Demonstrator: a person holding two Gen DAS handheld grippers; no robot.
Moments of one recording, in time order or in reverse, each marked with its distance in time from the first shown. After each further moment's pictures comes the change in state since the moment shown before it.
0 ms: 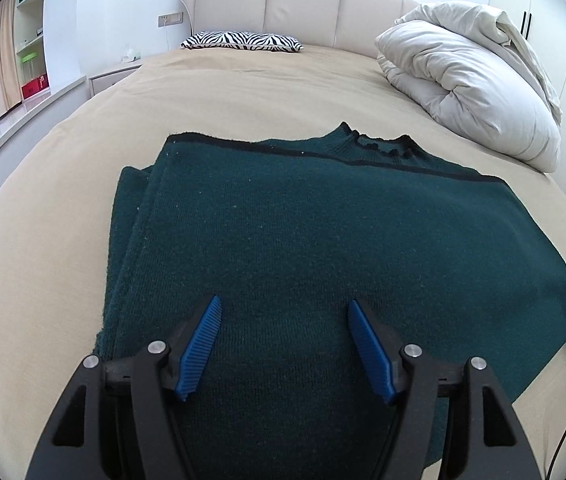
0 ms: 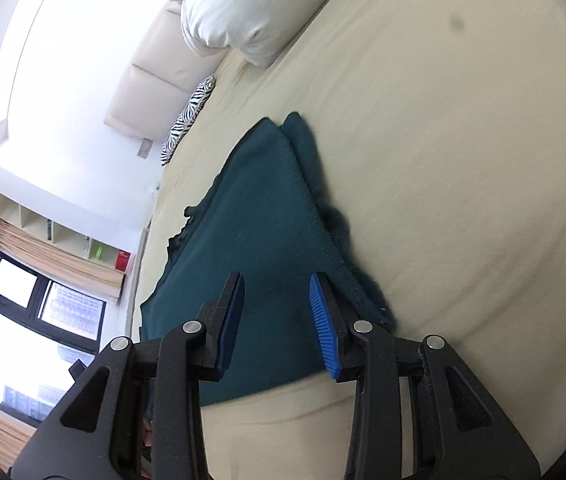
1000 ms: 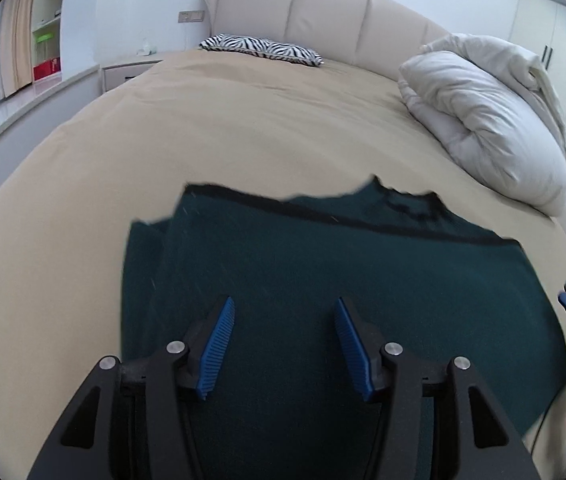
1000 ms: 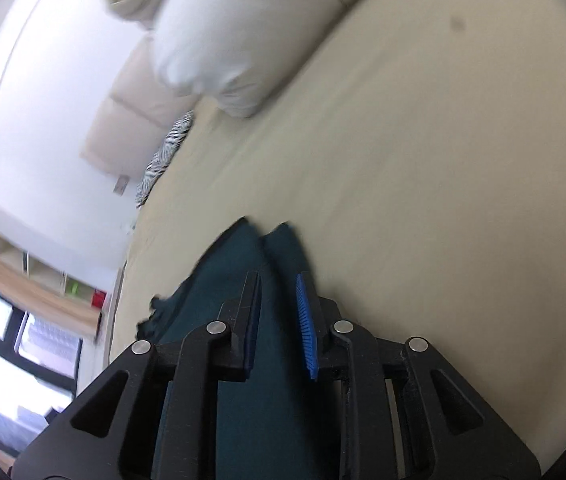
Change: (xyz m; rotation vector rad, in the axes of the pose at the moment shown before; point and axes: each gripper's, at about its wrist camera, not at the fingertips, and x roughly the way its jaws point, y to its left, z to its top) left arm 0.006 0.019 0.044 -0.096 -0.023 -0.030; right arm 0.040 0.008 0.079 -0.008 -0.094 0.006
